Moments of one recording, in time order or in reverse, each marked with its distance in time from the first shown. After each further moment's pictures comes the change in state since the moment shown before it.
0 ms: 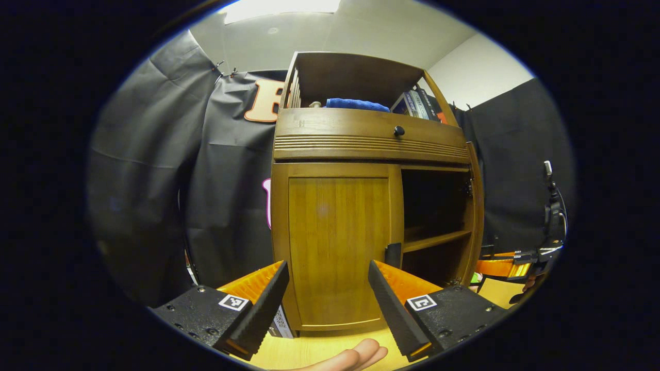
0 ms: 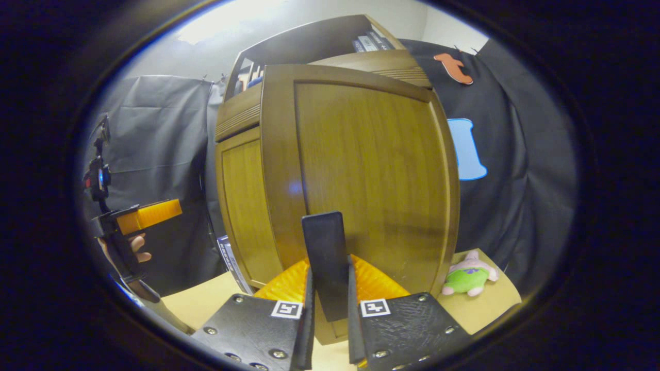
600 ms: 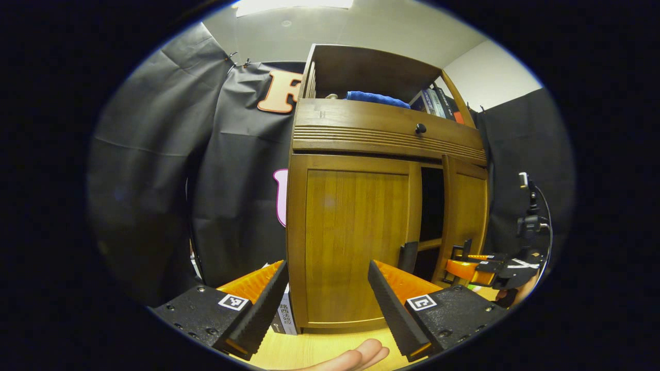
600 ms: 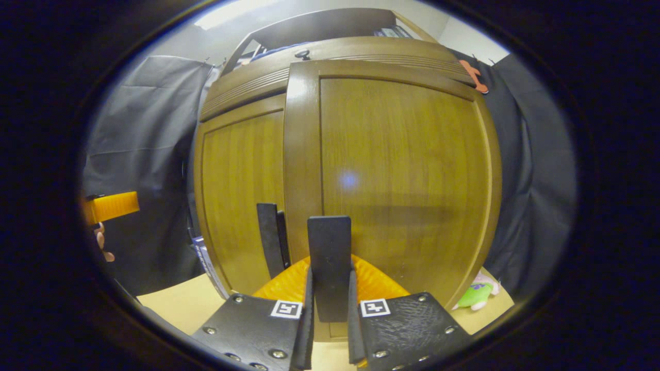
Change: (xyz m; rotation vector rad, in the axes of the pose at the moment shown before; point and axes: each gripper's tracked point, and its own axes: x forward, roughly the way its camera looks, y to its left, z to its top) left arm 0.006 0.029 -0.005 -0.037 0.037 0.039; right arm 0.083 0.031 -0.003 -0.078 0.008 -0.048
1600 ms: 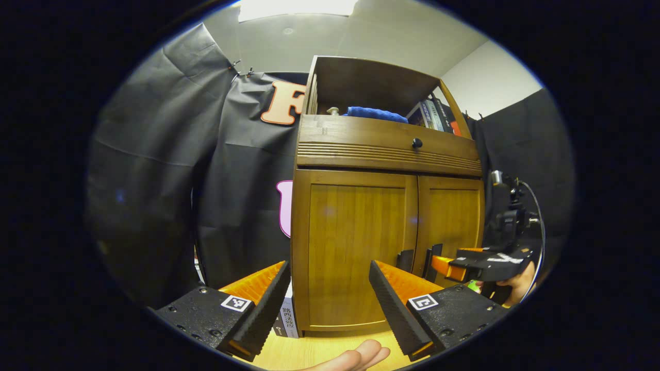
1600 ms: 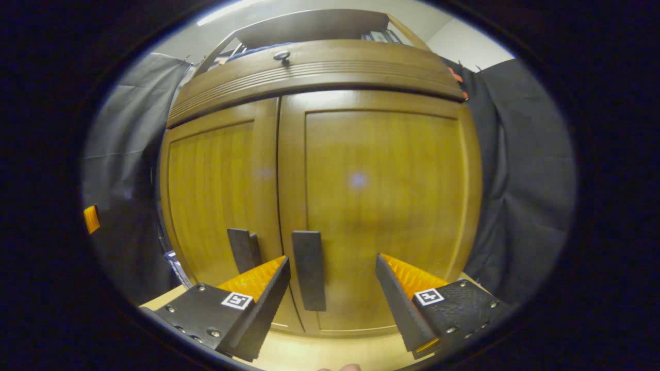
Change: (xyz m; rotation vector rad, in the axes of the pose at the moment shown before) left arm -0.020 0.004 0.021 -0.017 -0.066 0.001; right arm 0.047 -0.002 0.022 -0.026 -0.009 -0.156
